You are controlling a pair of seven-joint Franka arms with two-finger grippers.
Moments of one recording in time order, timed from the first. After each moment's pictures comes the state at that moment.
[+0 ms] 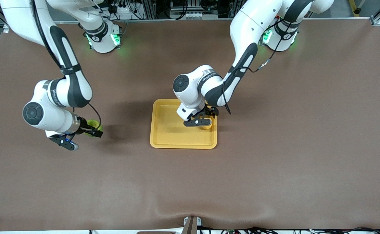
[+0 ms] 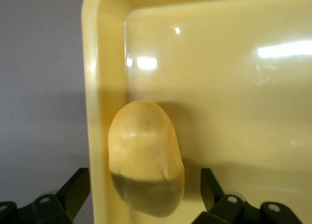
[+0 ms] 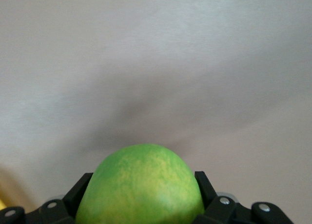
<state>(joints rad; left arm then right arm) -0.76 0.81 -0.09 -1.42 0.36 2.00 -0.98 0.23 0.40 -0.13 -1.90 0.16 2.18 0.49</state>
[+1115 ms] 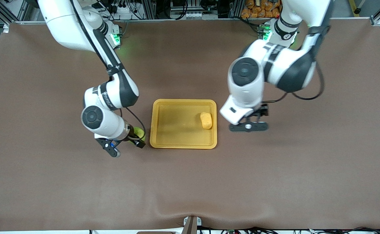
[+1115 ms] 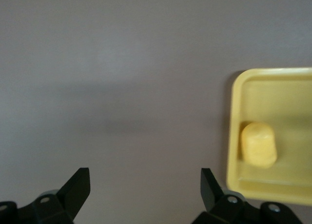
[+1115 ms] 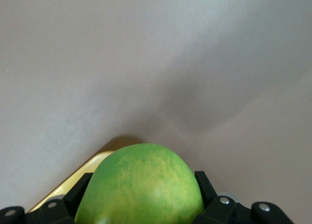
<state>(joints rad) -0.45 0.43 -0.09 -1.39 0.23 1.68 -0.51 0.45 0.59 -0.06 -1.62 0.21 2.18 1.03</state>
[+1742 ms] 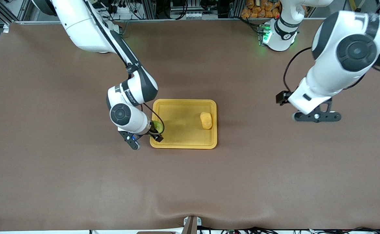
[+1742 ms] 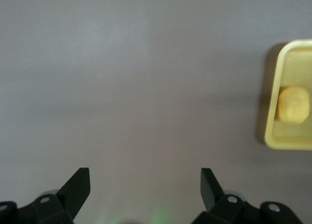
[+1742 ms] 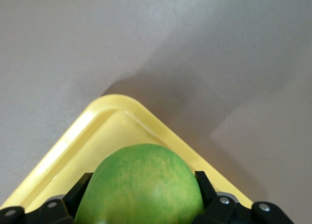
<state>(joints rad) -0.22 0.19 -0.09 -1.52 0.12 1.56 -0.25 0.51 0.65 -0.01 -1.61 0.21 2.20 1.21</state>
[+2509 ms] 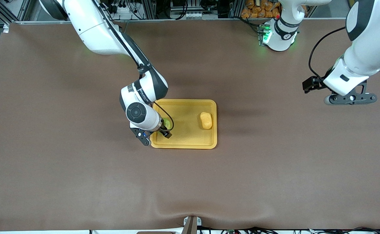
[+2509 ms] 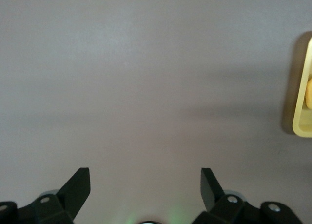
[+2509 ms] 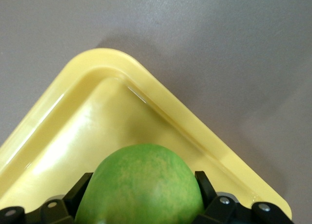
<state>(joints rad) -0.09 -0.04 -0.09 -1.78 0.10 1.68 -0.12 0.56 0.70 -0.01 -1.60 0.21 2.22 1.25</state>
